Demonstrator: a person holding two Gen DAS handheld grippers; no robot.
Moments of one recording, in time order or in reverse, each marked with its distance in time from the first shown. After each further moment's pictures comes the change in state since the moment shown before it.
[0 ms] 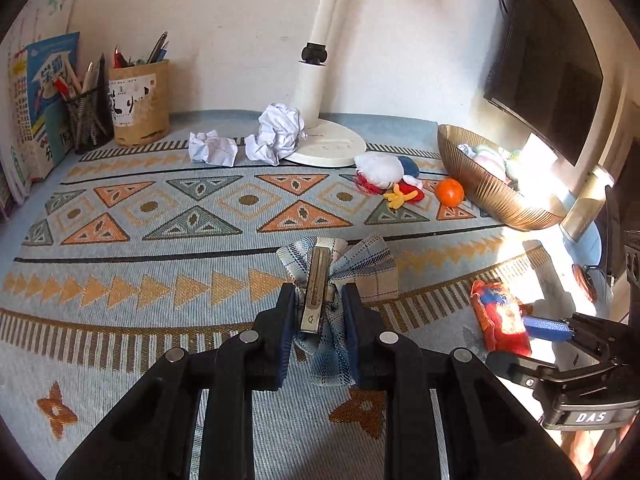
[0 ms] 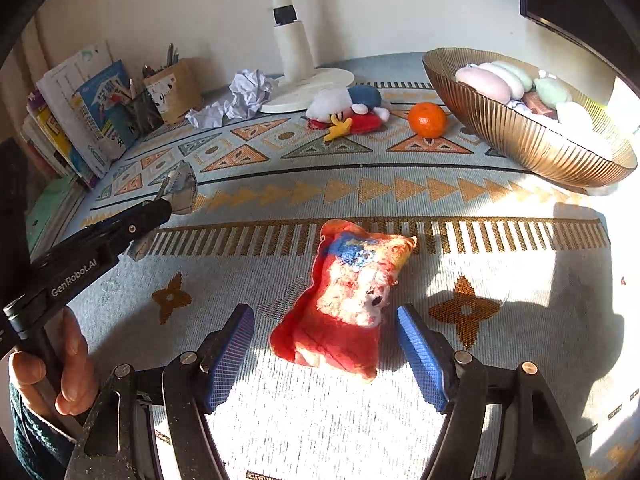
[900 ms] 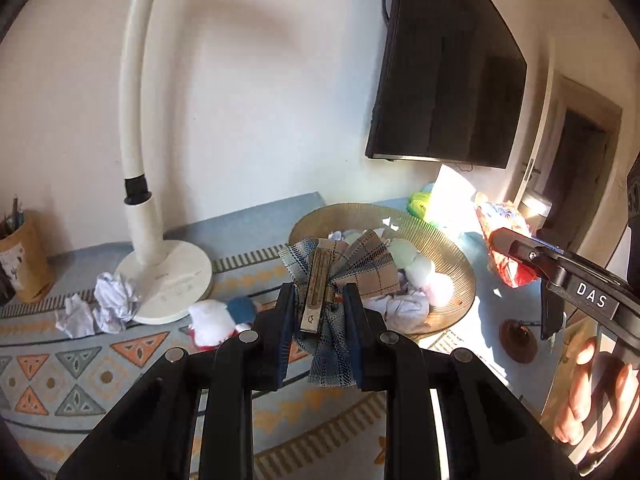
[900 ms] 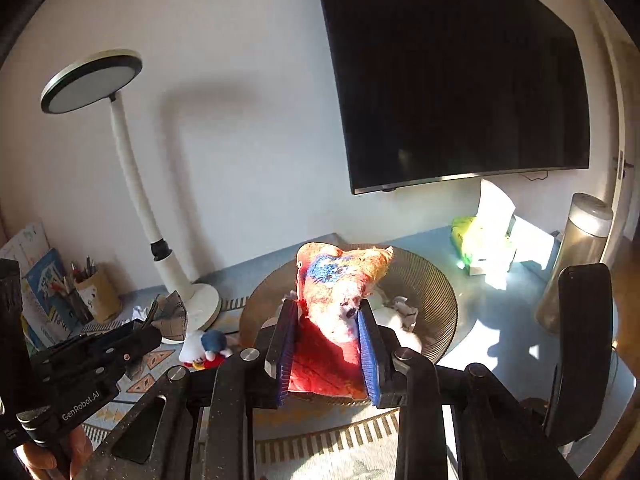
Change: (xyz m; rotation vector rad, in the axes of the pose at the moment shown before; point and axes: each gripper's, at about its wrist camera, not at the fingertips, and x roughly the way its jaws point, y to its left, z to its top) left arm 0.019 -0.162 0.128 0.204 -0.128 -0.218; right arm -0.142 -0.144 0.103 0.215 -0.524 -0.237
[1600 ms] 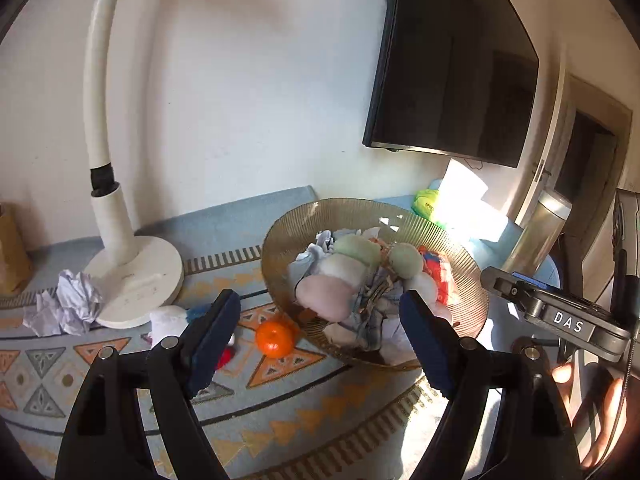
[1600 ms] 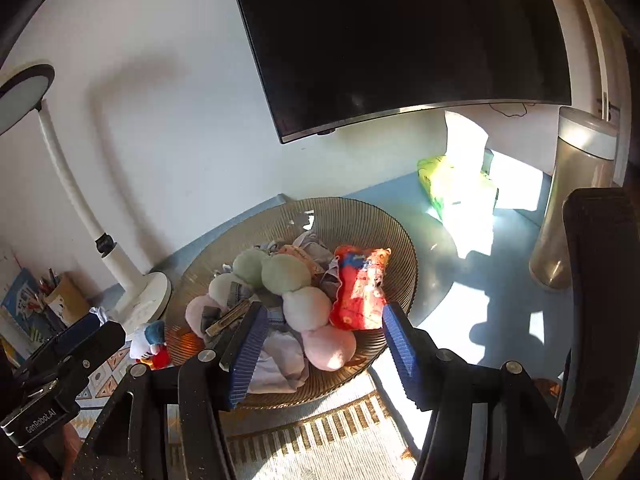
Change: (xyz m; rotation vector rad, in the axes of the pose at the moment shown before) left arm 0.029 -0.007 -0.014 -0.041 0.004 0.047; right arm 0.041 -0.059 -0.031 0.121 0.138 0.001
